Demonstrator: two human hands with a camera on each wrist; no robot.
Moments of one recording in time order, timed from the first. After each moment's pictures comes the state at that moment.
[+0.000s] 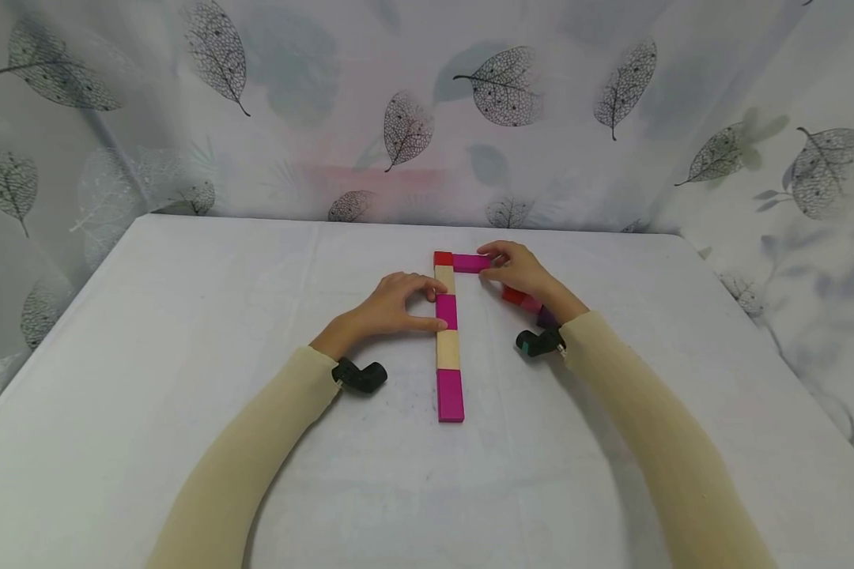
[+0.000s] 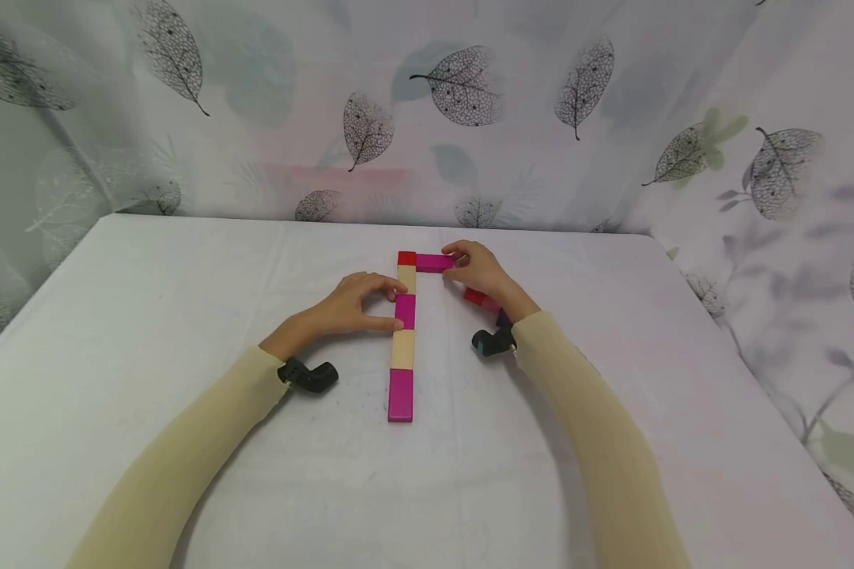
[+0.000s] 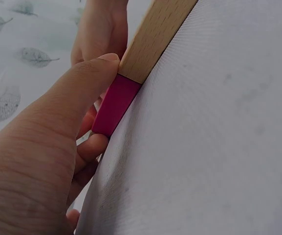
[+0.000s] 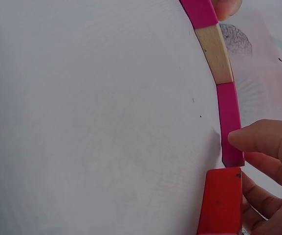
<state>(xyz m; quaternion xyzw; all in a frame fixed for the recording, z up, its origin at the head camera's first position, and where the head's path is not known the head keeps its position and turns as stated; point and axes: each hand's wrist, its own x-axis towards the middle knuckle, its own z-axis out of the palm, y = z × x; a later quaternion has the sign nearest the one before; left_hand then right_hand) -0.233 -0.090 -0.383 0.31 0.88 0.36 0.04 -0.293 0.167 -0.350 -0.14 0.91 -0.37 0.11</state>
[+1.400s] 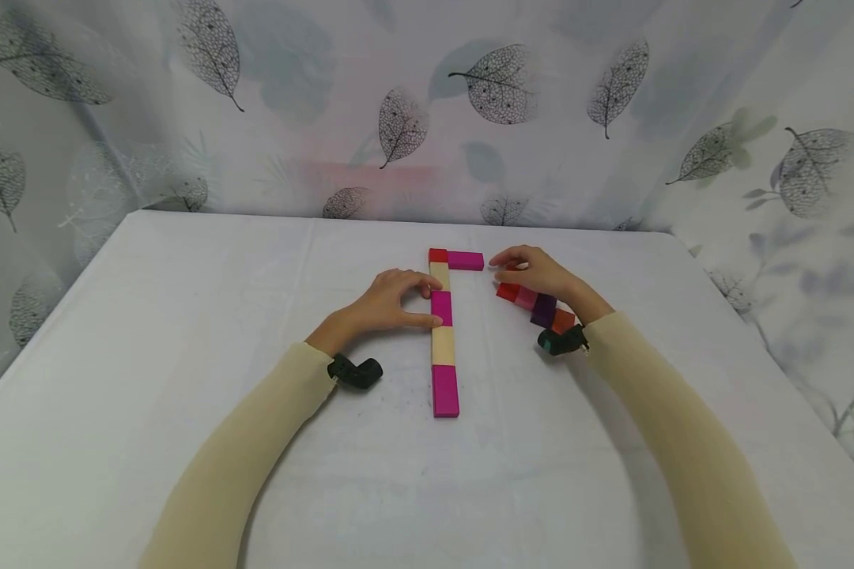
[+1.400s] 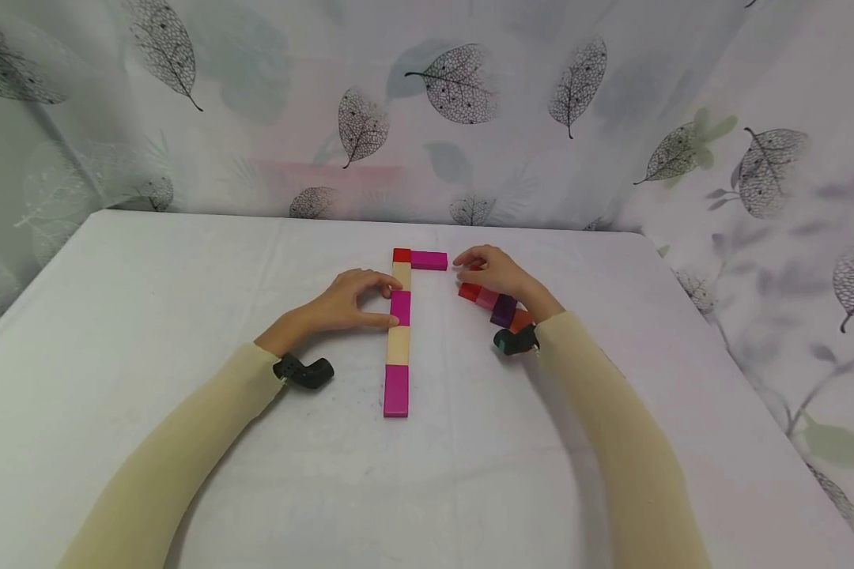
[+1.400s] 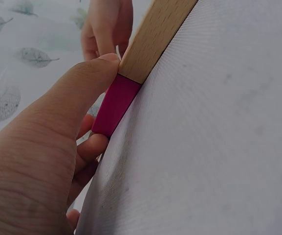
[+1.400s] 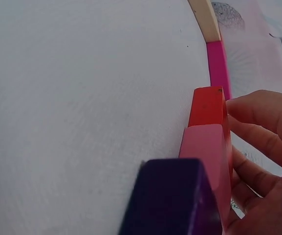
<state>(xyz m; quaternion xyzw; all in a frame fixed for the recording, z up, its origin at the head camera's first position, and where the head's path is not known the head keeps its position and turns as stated) -0.232 -0.089 -0.383 0.31 0.88 0.36 0.04 -0.285 0.203 -0.344 -0.13 0.91 -0.35 0.17</state>
